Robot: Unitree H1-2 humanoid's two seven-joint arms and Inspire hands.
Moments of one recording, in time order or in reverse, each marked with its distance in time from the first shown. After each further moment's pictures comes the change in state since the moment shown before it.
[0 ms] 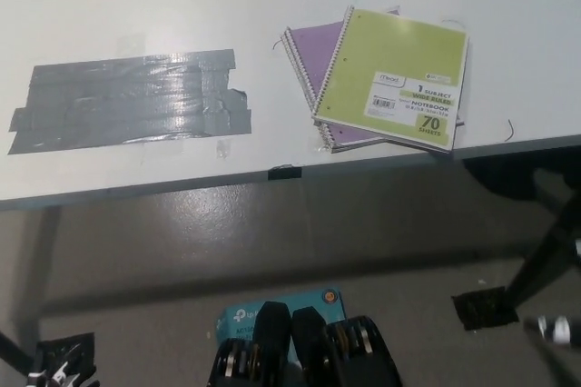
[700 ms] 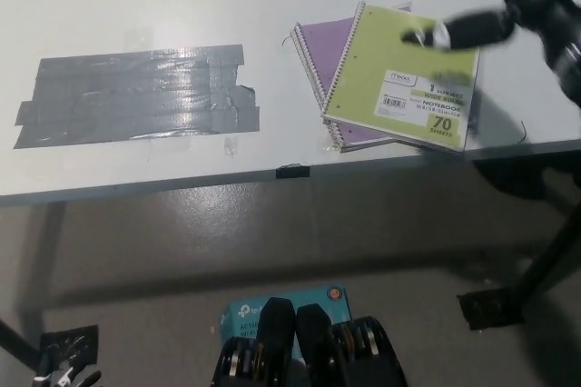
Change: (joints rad) left_arm -0.001 0.001 -0.014 0.015 -0.004 0.001 0.001; right_arm -0.885 0.198 0.162 0.363 -0.328 0.040 0.174
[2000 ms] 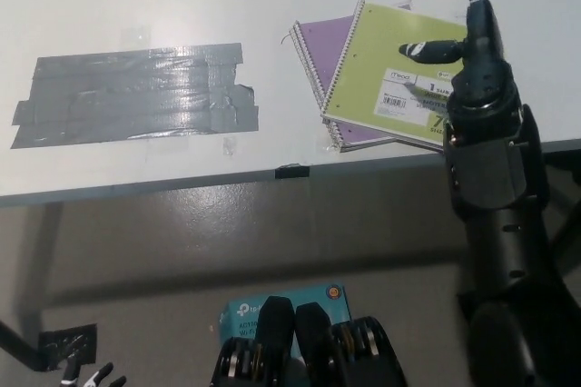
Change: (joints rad) left_arm 0.003 0.005 -0.076 0.000 0.010 -0.009 -0.010; right_arm -0.025 0.382 -0.489 0.678 -0.235 -0.007 -0.561
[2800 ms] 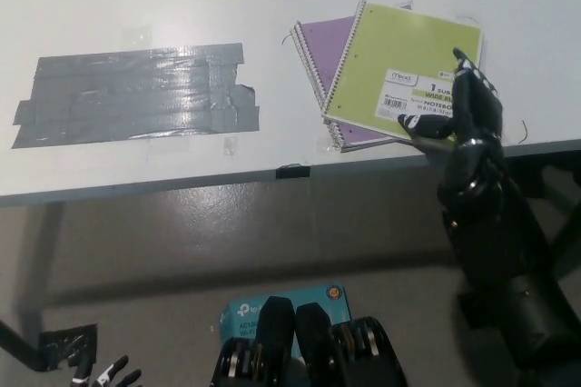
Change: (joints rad) left_arm -0.001 0.000 -0.013 0.000 0.004 -0.055 -0.054; right_arm 0.202 -0.127 0.384 0.024 0.042 -0.043 -0.074
